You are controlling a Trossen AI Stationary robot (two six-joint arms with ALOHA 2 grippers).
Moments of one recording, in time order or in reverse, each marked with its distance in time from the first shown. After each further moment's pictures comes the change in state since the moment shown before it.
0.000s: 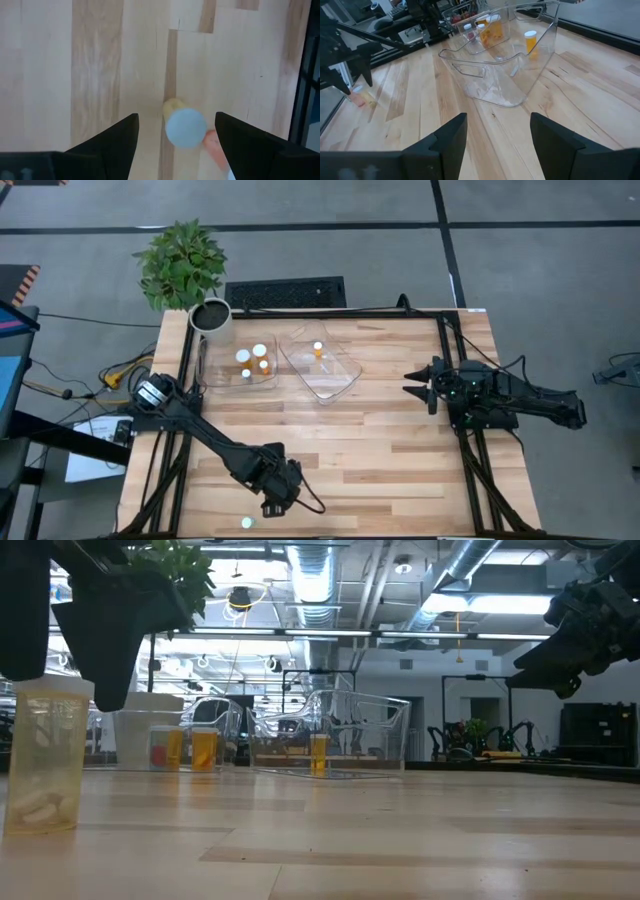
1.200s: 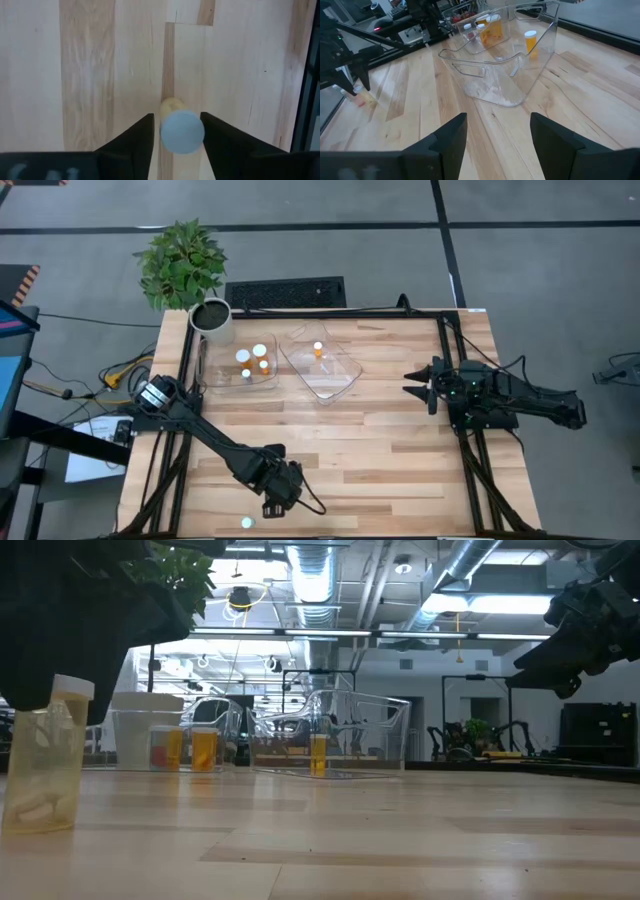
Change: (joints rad) left arm 0.004 0.024 0.000 0.006 0.025 0.018; right arm 0.000 0.000 0.000 0.000 0.000 0.000
